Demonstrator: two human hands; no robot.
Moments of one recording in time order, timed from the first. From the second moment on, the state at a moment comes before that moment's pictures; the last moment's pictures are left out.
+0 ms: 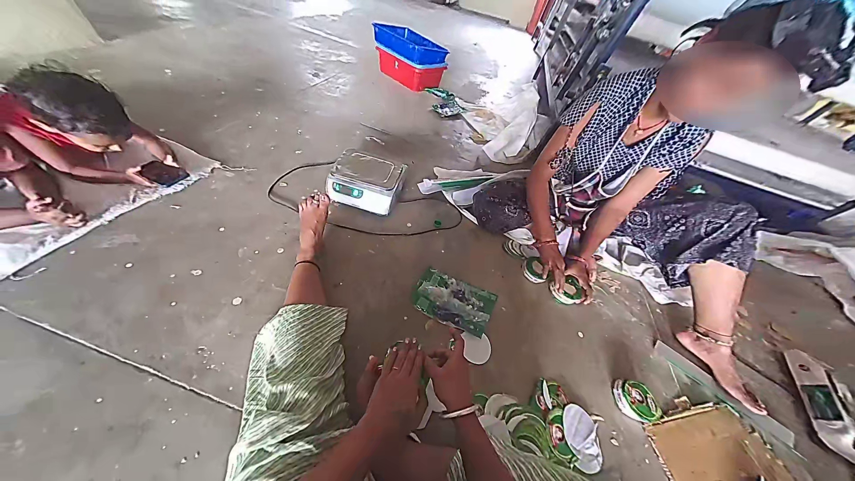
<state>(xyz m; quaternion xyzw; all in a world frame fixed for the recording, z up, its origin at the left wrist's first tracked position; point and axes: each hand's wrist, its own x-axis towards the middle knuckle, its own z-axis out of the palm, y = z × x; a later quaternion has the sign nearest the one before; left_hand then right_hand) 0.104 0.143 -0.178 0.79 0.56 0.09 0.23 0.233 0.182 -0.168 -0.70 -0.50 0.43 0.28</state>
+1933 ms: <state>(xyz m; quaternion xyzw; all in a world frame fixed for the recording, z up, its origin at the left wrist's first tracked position) -0.076 0.153 -0.246 0.41 0.84 -0.02 0.36 0.444 0.292 -0.248 -0.94 -0.30 0.11 0.13</state>
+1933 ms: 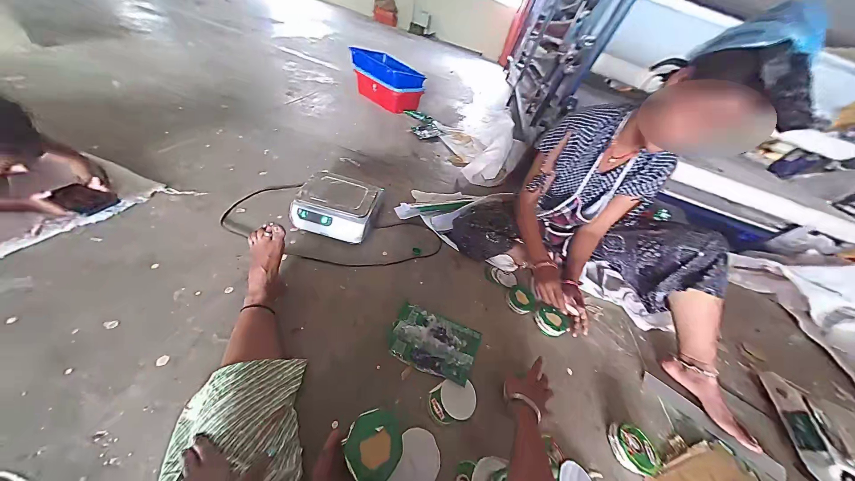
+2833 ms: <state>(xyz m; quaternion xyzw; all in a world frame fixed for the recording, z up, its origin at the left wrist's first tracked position) -0.070 0.226 -0.237 0.57 0.77 0.20 0.19 0.272 0.285 -0.261 -0.79 -0.56 0.20 0.11</state>
